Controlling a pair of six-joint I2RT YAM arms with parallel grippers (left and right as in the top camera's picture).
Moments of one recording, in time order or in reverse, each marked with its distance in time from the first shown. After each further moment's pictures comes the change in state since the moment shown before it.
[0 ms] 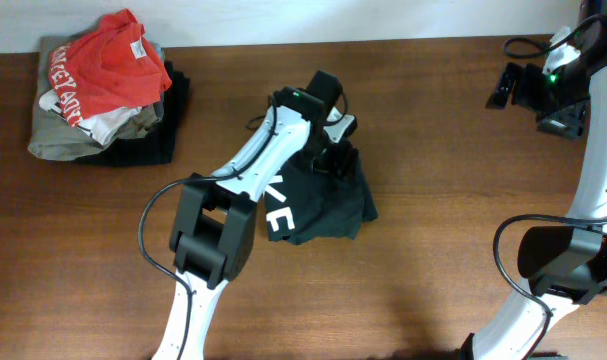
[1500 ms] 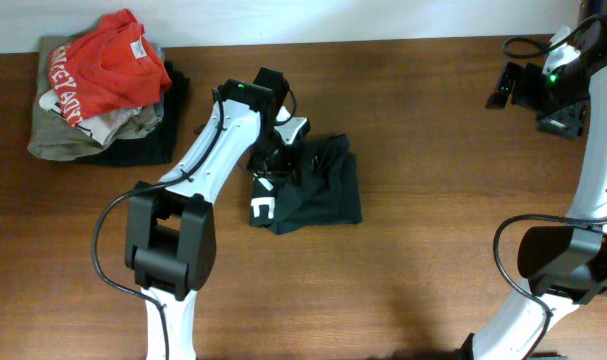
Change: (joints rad) left arm 0.156 -0.177 -0.174 -0.154 0.005 0.084; right arm 0.000 0.000 0.000 0.000 0.000 0.001
